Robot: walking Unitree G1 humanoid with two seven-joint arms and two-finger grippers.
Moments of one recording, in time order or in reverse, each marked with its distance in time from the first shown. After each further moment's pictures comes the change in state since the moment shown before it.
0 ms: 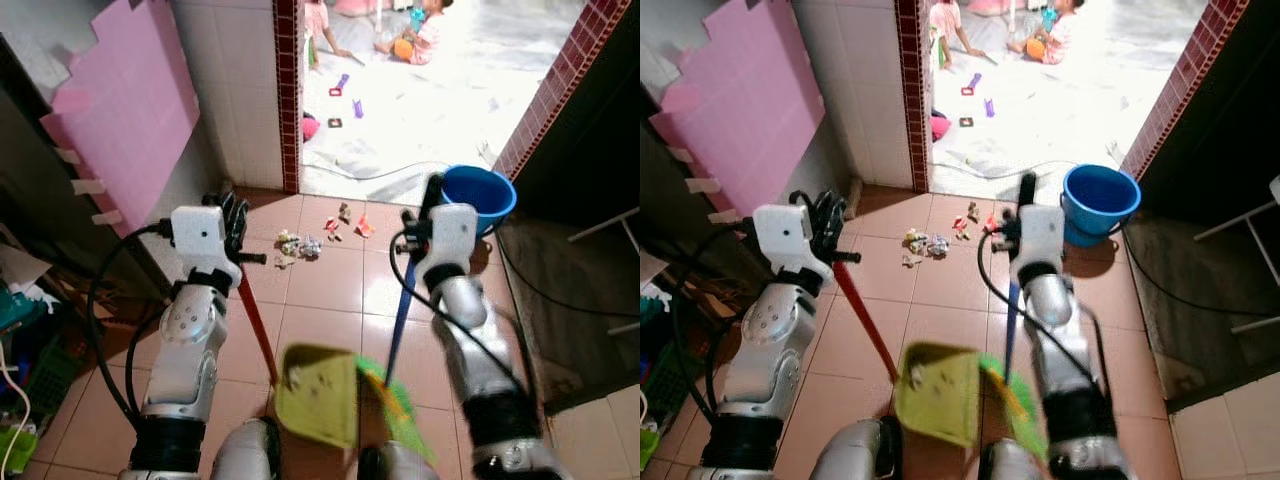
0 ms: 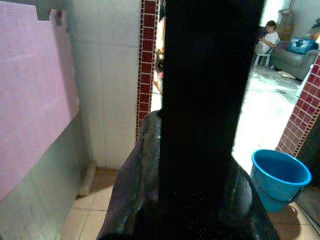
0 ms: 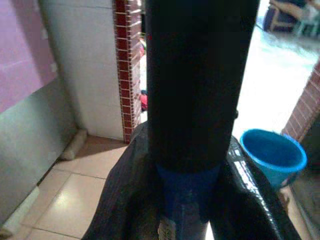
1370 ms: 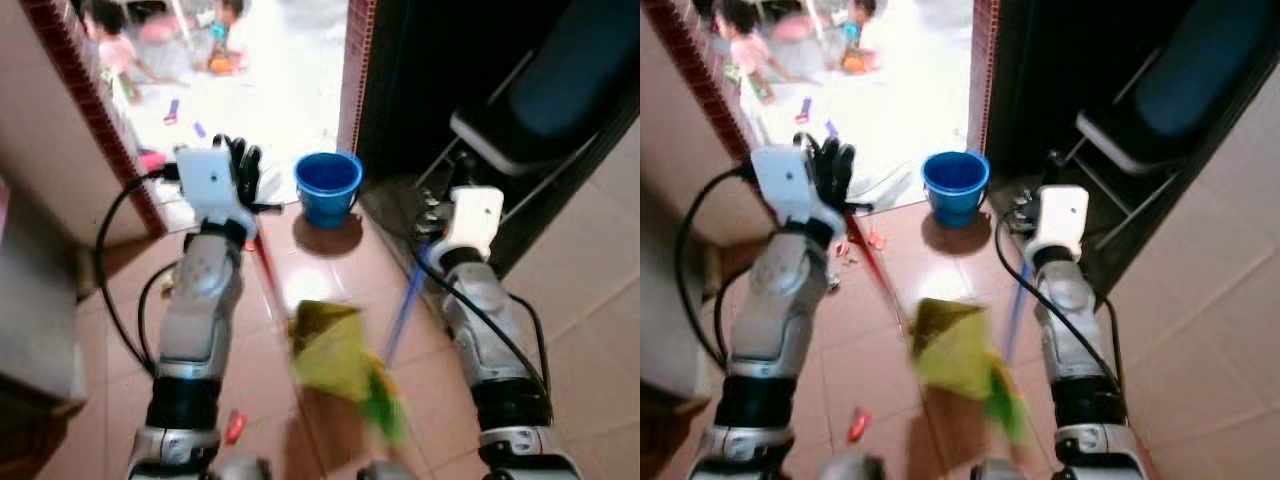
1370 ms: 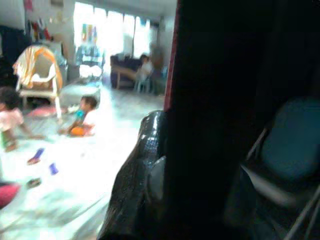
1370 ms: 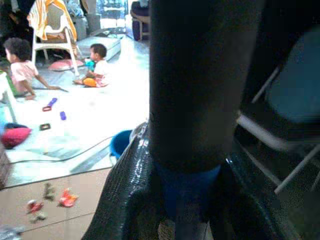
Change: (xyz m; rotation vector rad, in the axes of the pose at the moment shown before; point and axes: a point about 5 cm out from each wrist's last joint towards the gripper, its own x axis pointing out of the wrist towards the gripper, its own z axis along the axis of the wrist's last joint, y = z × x) left arm 0.036 -0.023 0.069 -0.068 -0.162 -0.035; right arm 0.014 -0.011 0.023 -0.037 -0.064 -0.037
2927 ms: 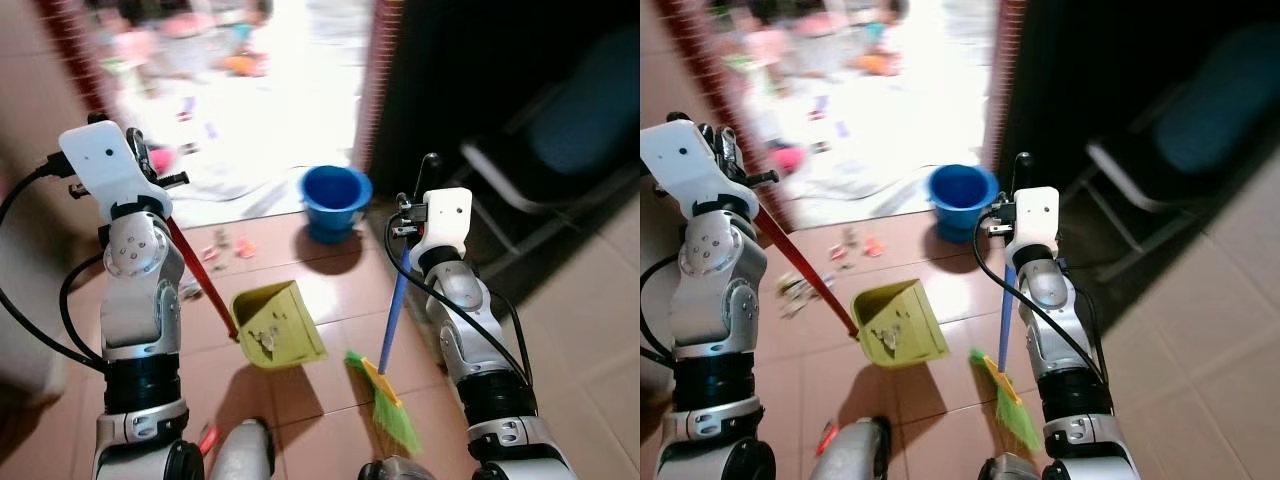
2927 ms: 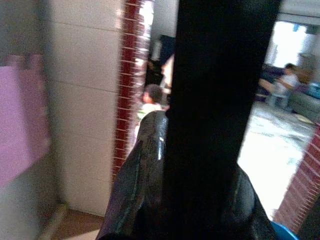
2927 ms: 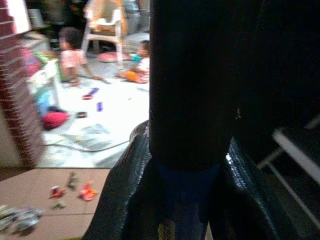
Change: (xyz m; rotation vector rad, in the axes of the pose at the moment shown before) left arm -0.005 0.077 0.018 0.118 -0.004 0.479; right arm 0.004 0.016 -0.006 -0.013 0.016 0.085
